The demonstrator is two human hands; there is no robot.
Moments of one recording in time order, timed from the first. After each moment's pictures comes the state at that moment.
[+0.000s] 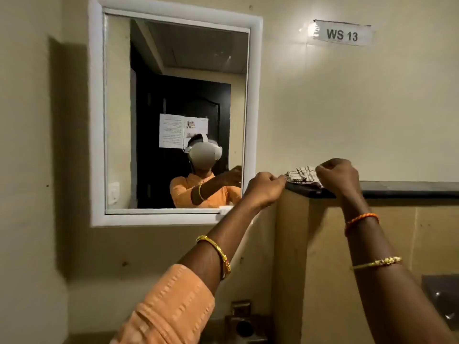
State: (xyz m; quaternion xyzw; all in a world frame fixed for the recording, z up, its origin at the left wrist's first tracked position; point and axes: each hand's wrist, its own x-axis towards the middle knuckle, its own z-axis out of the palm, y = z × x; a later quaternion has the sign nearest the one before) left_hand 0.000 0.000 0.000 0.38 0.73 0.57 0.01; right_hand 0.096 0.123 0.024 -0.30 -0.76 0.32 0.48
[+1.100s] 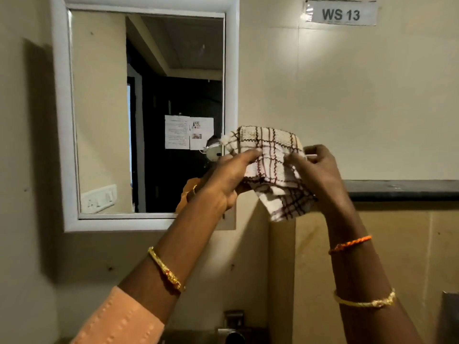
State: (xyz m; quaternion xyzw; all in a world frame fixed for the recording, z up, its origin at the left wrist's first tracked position) left_hand 0.023 -0.011 0.031 0.33 0.57 0.75 0.09; right_hand 0.101 0.122 0.022 -0.09 -0.72 0.49 0.48
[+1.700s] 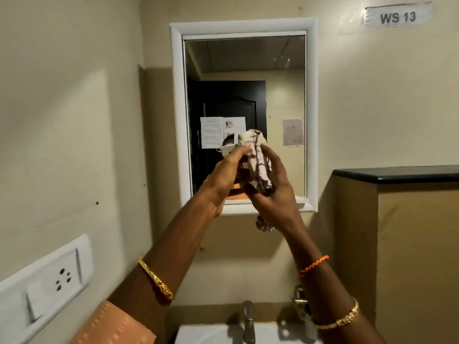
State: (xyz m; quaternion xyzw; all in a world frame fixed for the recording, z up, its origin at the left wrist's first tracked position) left_hand 0.014 -0.256 0.014 0.36 0.67 0.65 0.02; right_hand 0.044 -0.143 -0.036 0.14 -0.74 0.42 0.51
